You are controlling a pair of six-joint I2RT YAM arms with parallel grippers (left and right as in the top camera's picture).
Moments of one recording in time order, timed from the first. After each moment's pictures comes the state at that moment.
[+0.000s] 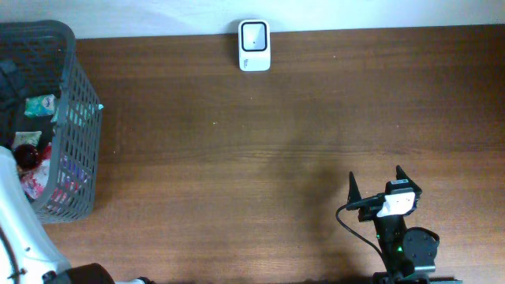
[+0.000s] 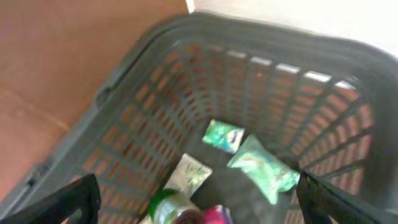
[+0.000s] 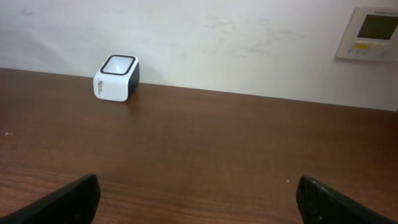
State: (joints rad) left arm 0.54 1.58 1.76 -0.77 -0.12 0.14; right arm 0.00 0.01 0.01 -0.07 -0.07 -0.08
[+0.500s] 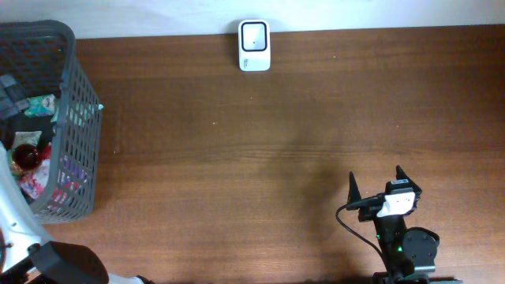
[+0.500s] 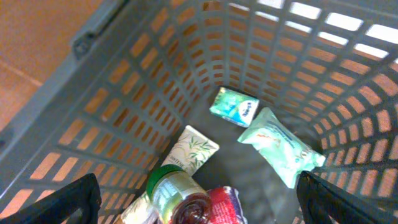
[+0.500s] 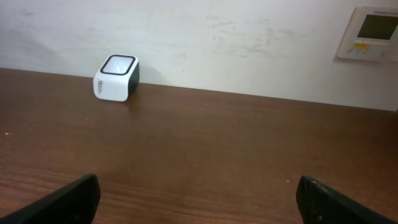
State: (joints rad) left arm 0.60 1.68 1.76 -0.81 -0.10 0.11; right arm 0.00 0.01 0.01 -0.07 -0.07 -0.08
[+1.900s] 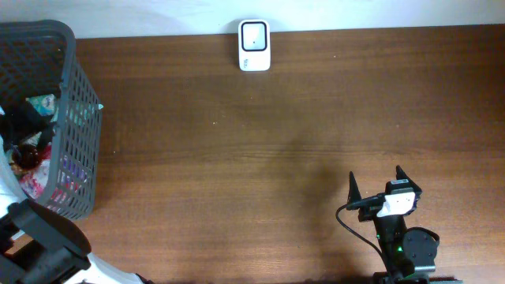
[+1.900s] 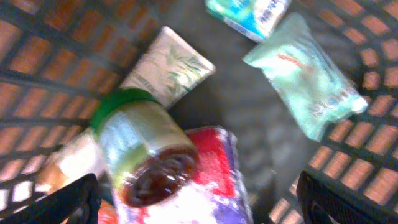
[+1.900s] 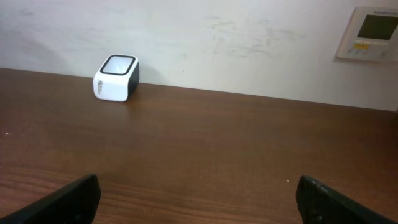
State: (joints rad) left arm 0.64 1.88 1.76 -0.99 -0.04 -0.02; right arm 0.00 0.01 0.01 -0.07 -0.07 -0.08
